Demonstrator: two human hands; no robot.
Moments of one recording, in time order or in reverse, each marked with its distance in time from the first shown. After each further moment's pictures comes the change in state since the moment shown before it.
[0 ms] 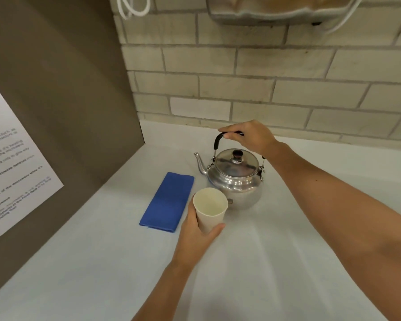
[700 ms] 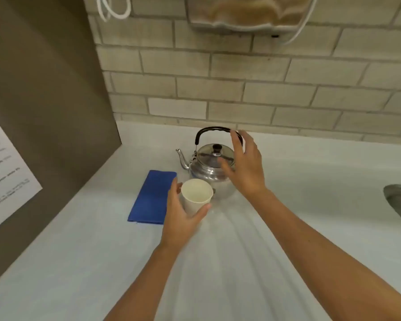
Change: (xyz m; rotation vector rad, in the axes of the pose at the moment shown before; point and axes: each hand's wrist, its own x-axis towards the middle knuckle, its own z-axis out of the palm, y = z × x) left_hand -0.003 0.021 -0.018 -0.057 0.013 0.105; right_hand -0.116 -0.048 0.034 -0.184 0.445 0.186
